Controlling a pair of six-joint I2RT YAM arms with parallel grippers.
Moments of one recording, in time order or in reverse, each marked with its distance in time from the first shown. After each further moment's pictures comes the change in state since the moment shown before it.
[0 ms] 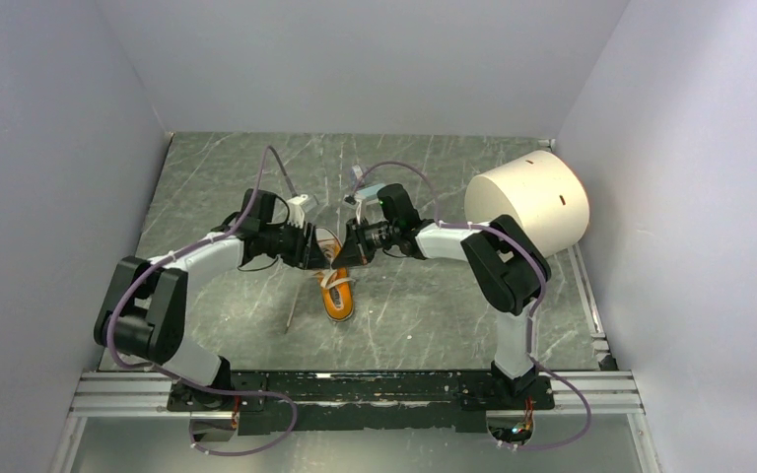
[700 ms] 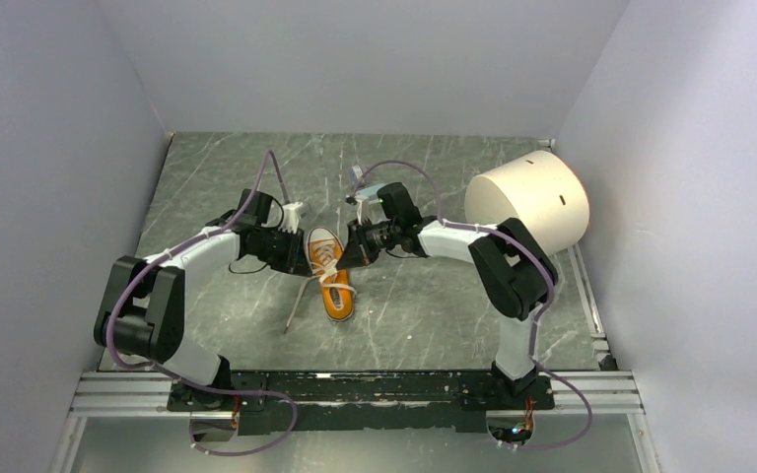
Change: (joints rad) left arm 0.051 -0.010 0.049 -0.271 -0.111 0.064; right arm 0.003 -0.041 0.011 -0.133 0.061 -0.054
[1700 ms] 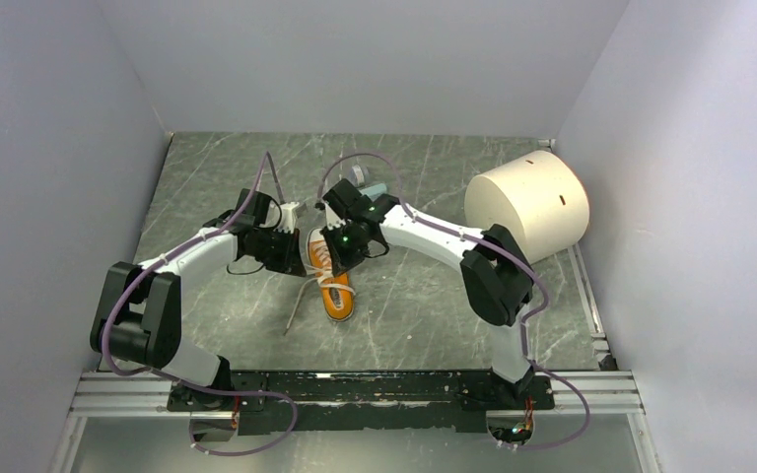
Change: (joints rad) left arm 0.000 -0.034 0.002 -0.046 -0.095 -0.023; right arm 0.231 0.050 0.479 -0.854 0.645 0.099
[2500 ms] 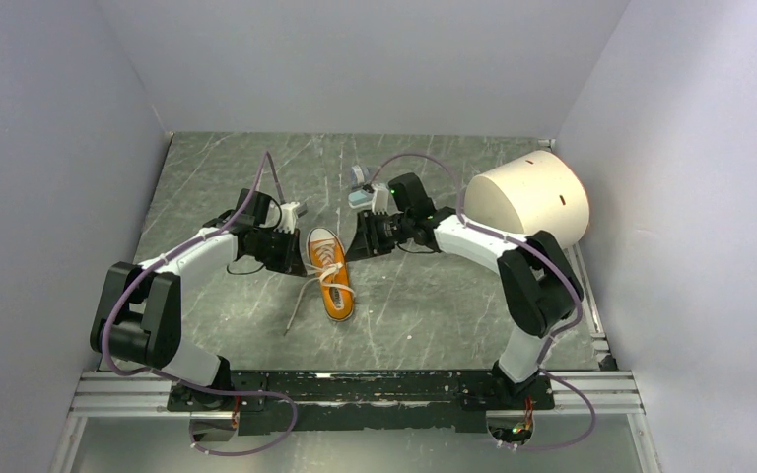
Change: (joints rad) left arm 0.000 0.000 0.000 0.002 0.011 0.001; right arm -0.255 -0.233 -0.469 0.588 -0.471 0.077
